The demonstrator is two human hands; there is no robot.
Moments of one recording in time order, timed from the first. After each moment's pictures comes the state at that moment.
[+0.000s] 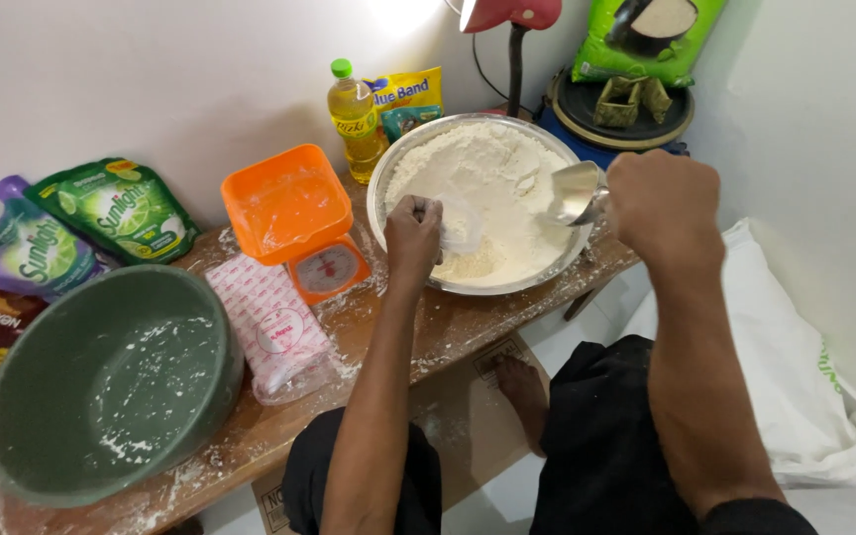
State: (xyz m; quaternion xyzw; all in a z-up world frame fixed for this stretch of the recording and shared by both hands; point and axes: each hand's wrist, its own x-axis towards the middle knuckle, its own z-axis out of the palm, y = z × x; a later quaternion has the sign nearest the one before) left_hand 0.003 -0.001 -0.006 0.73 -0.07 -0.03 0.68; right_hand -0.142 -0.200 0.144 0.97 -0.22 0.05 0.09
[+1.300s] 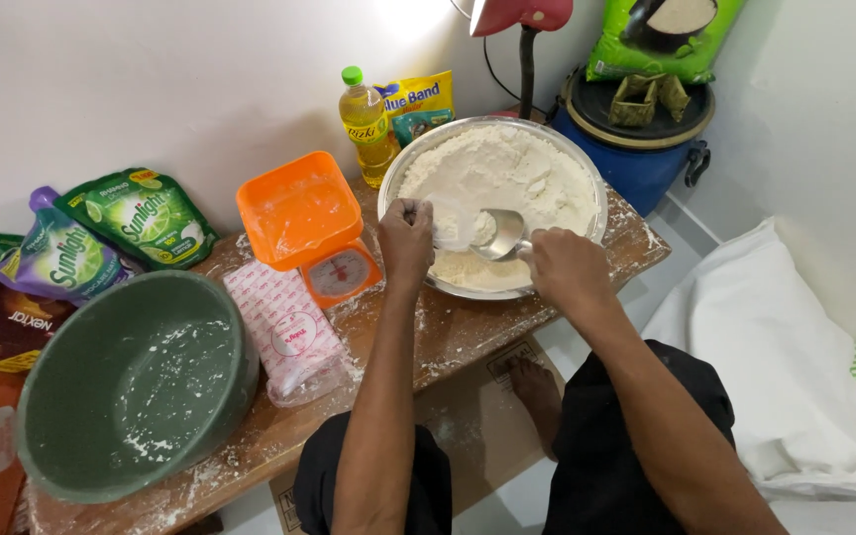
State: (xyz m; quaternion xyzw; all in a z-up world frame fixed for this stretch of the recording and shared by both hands) left_hand 0.015 0.012 -0.008 0.71 -0.06 0.04 0.70; right_hand -0.125 -0.153 0.035 0.99 -0.12 0.03 -0.08
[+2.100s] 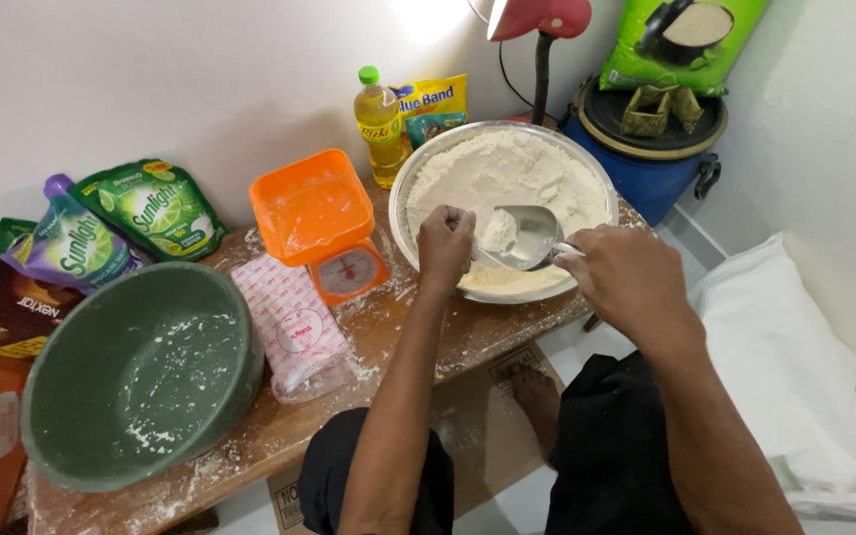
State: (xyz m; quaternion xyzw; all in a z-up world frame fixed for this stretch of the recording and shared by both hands) left_hand 0.003 -0.018 -0.022 0.78 -0.05 -0.03 0.62; right_hand -0.174 -0.158 0.107 0.99 -0.12 0.04 -0.03
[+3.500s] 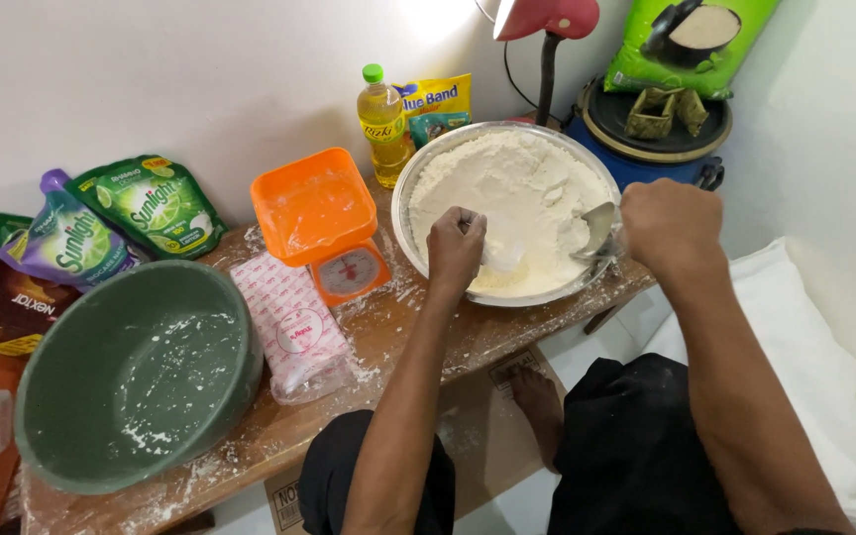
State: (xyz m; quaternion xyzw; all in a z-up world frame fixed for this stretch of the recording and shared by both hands) left_hand 0.005 -0.023 -0.026 0.78 -0.07 -0.04 0.62; right_hand -0.116 -0.220 0.096 0.97 -0.22 -0.01 0.10
